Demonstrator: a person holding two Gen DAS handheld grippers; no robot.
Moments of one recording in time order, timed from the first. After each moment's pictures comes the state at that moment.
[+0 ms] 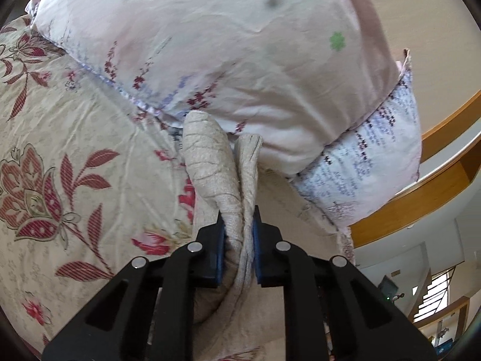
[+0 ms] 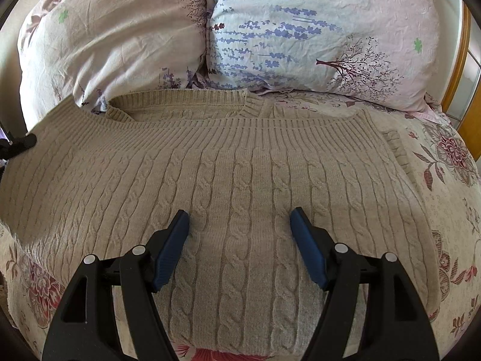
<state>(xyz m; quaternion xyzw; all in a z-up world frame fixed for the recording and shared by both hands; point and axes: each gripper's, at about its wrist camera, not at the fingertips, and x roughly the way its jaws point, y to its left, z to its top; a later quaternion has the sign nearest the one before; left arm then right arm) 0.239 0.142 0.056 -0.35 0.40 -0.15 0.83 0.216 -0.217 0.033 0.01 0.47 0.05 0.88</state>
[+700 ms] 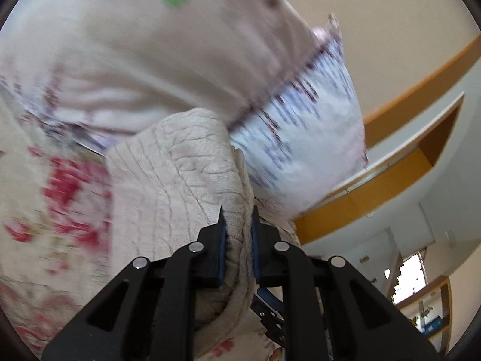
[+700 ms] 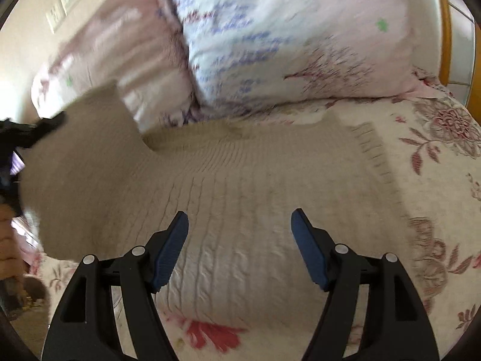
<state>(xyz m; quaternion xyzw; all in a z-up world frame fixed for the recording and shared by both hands) 0.256 0.020 0.119 -0.37 0.38 -0.26 0.81 0.192 -0.281 0.067 0.14 0.43 0.09 0.89</state>
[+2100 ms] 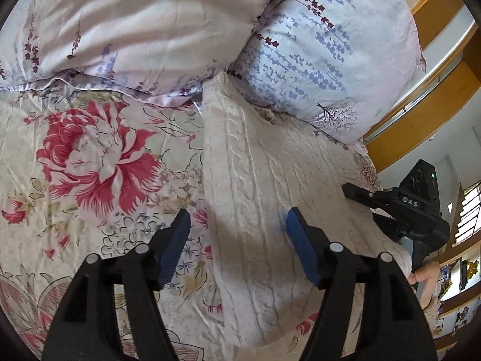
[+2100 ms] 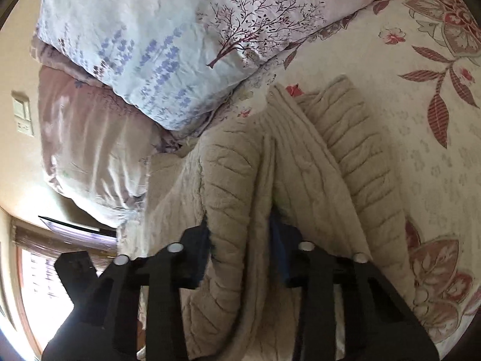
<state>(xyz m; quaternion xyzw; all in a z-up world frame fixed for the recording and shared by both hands) 0.245 -0.039 0.042 -0.17 0.50 -0.21 0.82 0.265 -0.371 0.025 0.36 0.52 0.13 0.76</state>
